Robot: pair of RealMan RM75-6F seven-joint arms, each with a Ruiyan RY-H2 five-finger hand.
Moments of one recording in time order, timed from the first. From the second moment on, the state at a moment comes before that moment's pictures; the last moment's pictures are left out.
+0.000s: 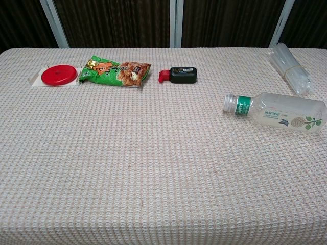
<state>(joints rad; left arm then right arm) 0.00 -1.18 -0.04 -1.58 1.50 1.60 0.09 0.09 -1.09 0.07 -1.63 -1.55 1.51 -0.02</state>
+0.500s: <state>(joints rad) 0.00 -1.18 -0.04 -1.57 1.51 1.60 0.08 0.16 -1.10 0.08 -1.69 -1.46 1.34 -0.07</state>
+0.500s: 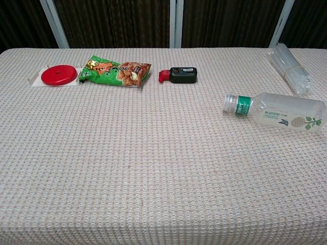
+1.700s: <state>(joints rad) -0.03 -1.19 -0.04 -1.53 1.49 1.54 0.03 0.48 -1.44 0.16 -1.42 -1.19 0.93 -0.06</state>
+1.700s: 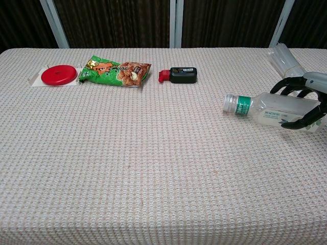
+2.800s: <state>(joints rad) -0.36 -1.15 -0.11 -1.65 1.77 1.41 -0.26 0.68 -1.64 0.11 -1.18 -1.72 1.21 0.69</state>
